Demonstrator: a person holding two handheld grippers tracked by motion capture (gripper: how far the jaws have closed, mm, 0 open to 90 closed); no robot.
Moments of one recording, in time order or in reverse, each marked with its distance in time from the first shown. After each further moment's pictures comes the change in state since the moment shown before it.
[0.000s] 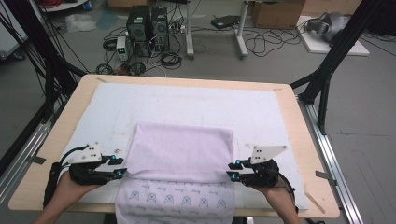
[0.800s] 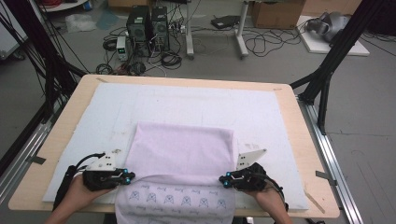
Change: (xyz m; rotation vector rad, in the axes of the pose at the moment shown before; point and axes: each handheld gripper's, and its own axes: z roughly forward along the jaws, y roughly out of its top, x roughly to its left) left arm -0.026 -0.015 0.017 0.101 -0.096 0.090; right arm 0.012 -0.017 0.032 0.129 0.118 -0.015
